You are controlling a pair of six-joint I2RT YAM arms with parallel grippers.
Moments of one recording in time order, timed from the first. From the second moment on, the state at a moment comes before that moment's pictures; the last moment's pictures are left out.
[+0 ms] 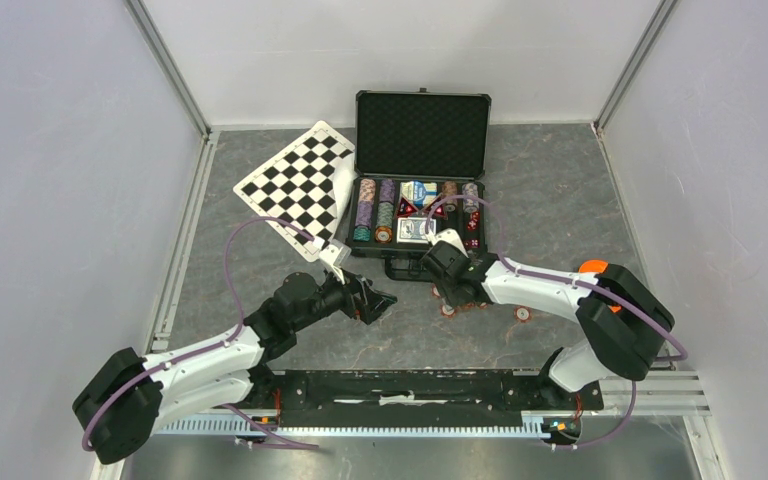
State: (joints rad) left arm -0.81 0.91 0.22 0.48 0.14 -0.51; right arm 0.86 1.50 0.81 -0.54 0.42 0.38
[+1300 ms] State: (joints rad) left arm -0.81 0.92 0.22 0.51 0.22 -0.51; right arm 0.33 1.07 0.55 -0.71 0.24 0.45
